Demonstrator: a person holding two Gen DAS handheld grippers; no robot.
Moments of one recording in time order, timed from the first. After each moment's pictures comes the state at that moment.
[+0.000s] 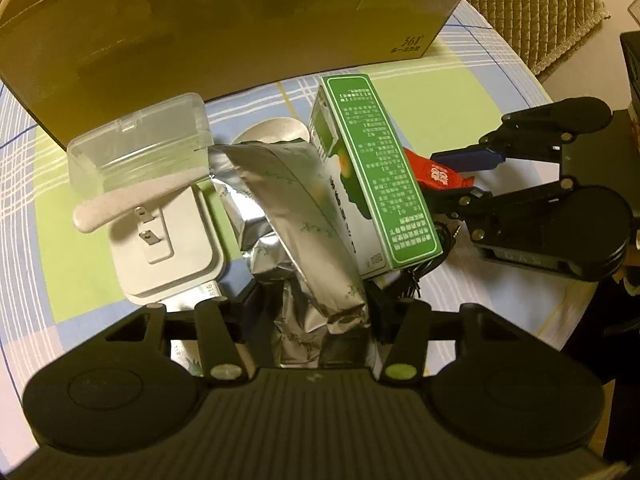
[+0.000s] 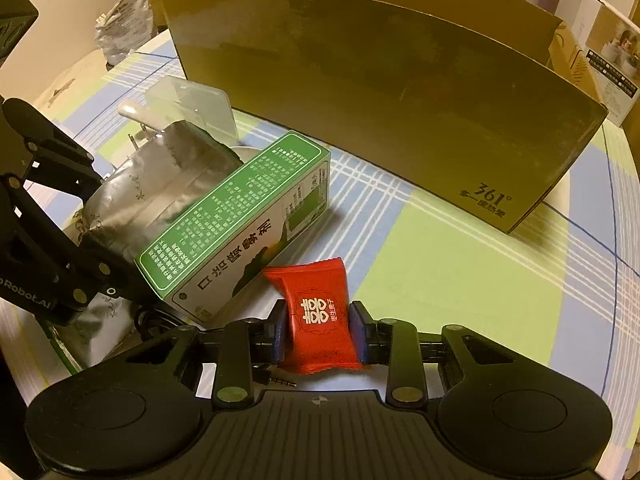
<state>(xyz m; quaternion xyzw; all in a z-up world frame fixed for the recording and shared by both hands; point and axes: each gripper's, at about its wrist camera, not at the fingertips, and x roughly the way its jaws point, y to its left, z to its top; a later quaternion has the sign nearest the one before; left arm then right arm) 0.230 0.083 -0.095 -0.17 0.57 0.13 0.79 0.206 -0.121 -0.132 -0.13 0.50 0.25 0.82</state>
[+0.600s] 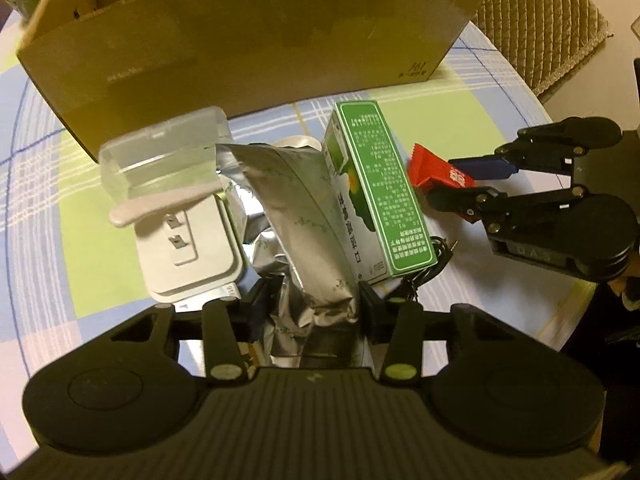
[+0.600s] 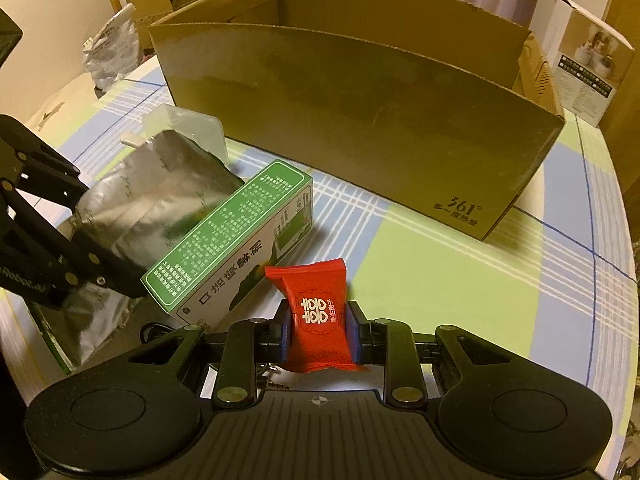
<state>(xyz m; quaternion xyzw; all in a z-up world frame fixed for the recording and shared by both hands) 0.218 0.085 -0.069 -0.17 0.55 0.15 0.80 0.196 -0.128 -0.113 -0.11 0.48 0.23 0.84</state>
